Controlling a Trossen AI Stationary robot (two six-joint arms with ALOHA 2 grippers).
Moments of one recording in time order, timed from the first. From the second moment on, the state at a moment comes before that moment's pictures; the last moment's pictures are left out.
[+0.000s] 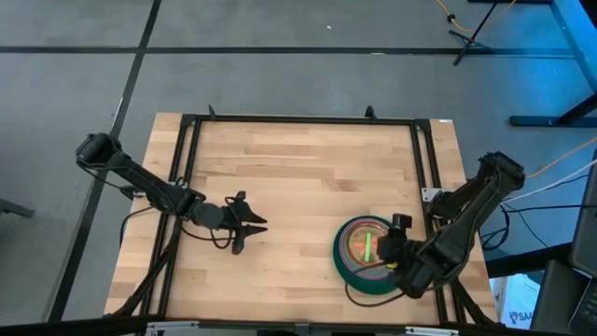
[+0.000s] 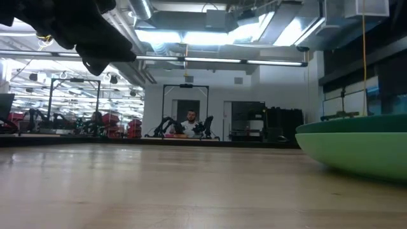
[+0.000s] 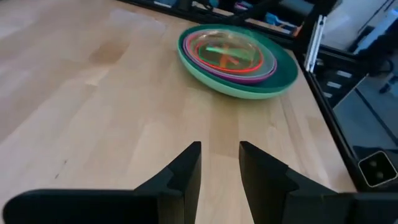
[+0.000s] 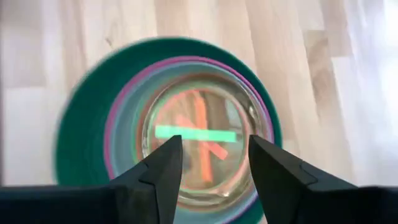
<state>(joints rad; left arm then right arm) -0.43 1.16 0.46 0.27 -0.41 -0.46 0.85 1.47 1.28 -1.22 0.46 0.89</state>
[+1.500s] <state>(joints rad) 0.05 0.84 0.27 0.55 -0.05 0.03 -0.04 0.60 0.38 0.05 -0.16 -0.06</state>
